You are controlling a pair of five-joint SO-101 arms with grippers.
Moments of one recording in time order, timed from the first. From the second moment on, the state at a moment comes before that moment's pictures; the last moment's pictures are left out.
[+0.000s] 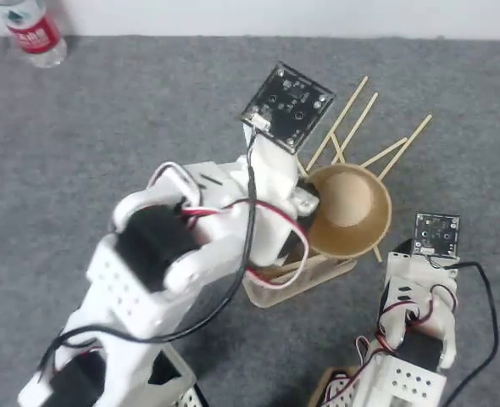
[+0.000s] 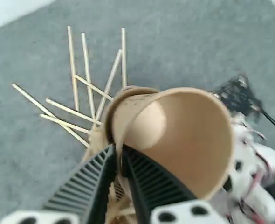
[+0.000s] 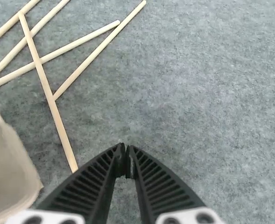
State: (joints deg) left arm 43.2 -22.3 -14.1 94.0 16.3; right arm 17.4 -103.2 94.4 53.2 14.2
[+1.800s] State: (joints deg) left arm 23.2 -7.9 7.4 84.3 -21.3; right arm 17.3 -103.2 94.4 53.2 14.2
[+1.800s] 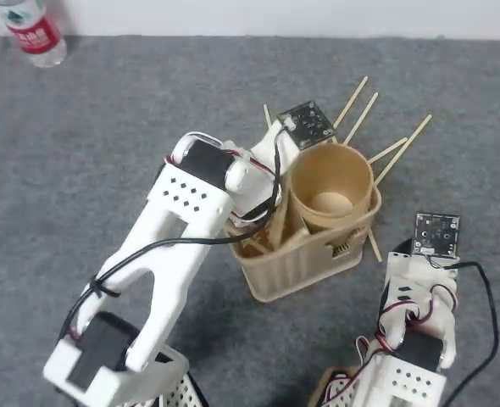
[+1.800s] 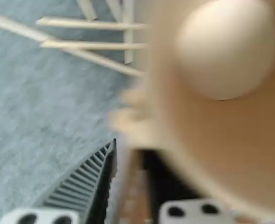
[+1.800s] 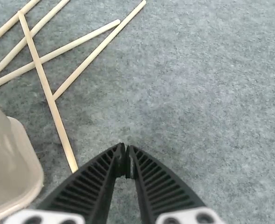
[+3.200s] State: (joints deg) left arm -7.8 -7.1 -3.7 92.7 -37.8; right arm 17.3 -103.2 94.4 53.2 14.2
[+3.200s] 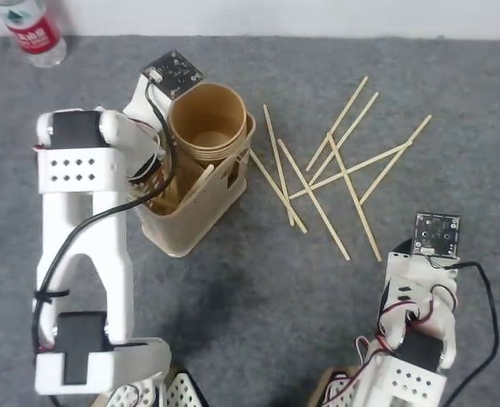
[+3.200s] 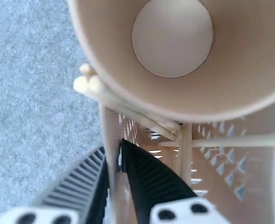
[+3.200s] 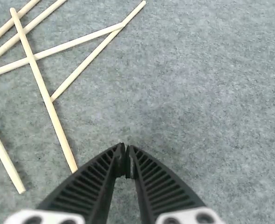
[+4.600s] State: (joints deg) left arm -30.5 -53.2 44.9 85.3 -5.5; right arm 2.5 -103.2 85.5 63.8 18.7
